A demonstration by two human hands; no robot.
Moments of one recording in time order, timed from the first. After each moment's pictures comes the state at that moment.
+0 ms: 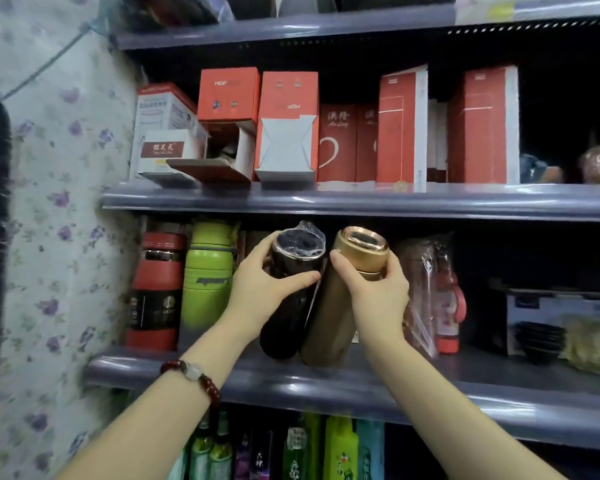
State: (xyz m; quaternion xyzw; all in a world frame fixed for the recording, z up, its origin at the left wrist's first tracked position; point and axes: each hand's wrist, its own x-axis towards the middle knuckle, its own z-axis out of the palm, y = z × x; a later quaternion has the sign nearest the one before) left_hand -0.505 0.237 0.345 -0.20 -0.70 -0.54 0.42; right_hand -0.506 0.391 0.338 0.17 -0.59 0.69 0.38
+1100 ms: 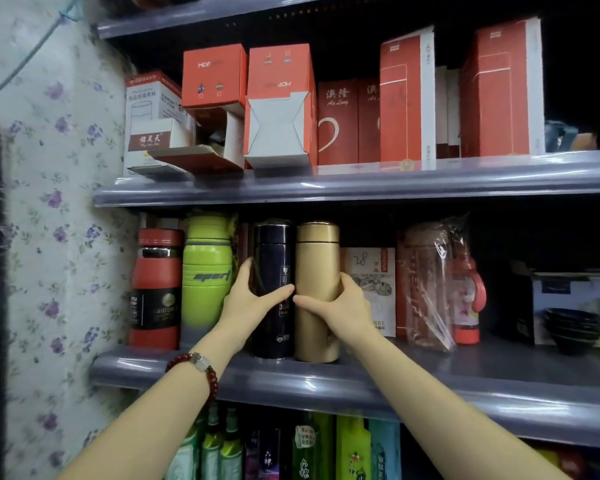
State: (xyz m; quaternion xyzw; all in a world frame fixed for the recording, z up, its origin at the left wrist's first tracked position) left_hand -0.571 0.203 0.305 -0.07 -0.74 -0.58 0.34; right_hand -0.579 0.373 0.305 0.19 -0.77 0.58 0.20
